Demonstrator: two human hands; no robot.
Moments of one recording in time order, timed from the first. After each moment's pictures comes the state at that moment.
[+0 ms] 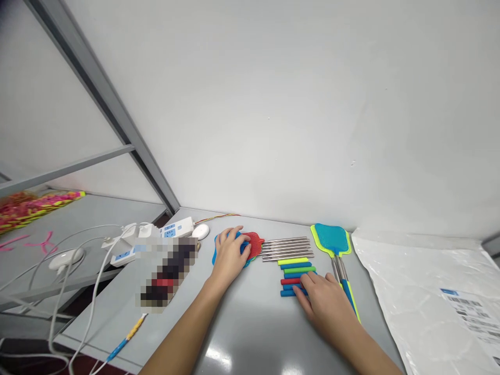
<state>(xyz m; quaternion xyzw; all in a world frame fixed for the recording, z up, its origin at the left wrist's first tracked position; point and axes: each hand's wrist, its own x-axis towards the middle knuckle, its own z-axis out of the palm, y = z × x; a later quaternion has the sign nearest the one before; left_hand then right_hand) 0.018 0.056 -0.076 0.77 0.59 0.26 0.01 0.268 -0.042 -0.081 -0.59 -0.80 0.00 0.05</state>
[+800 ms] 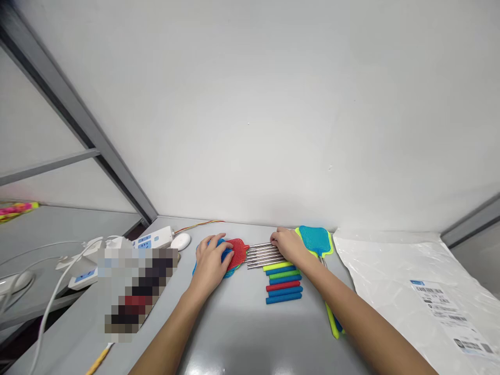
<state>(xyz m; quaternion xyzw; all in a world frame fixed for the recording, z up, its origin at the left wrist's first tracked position) 0.010 0.068 -0.086 0.78 0.58 0.25 -0.01 0.267 0.099 -0.075 -0.59 -0.80 0.04 0.04</state>
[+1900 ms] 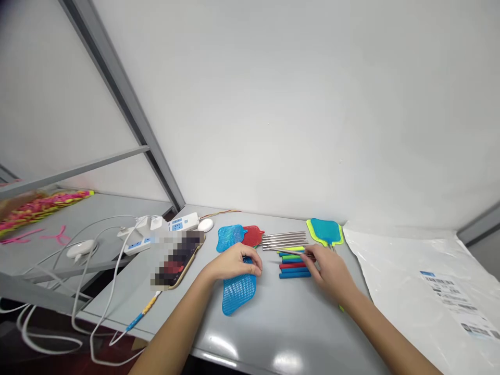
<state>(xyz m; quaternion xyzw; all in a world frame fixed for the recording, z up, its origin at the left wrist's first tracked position) 0.006 0.017 -0.040 0.79 0.32 0.19 0.49 0.294 -0.041 -0.067 -0.57 -0.78 0.03 0.26</state>
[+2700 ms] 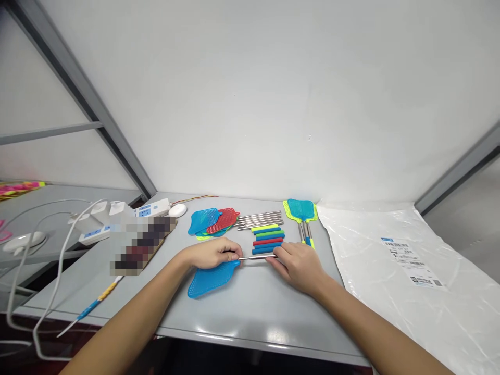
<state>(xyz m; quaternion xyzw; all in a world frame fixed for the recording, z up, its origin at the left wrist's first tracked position) 0.029 0.013 -0.064 0.87 0.24 0.05 0.44 0.301 -0.076 -0.103 -0.46 -0.84 -0.14 0.23</state>
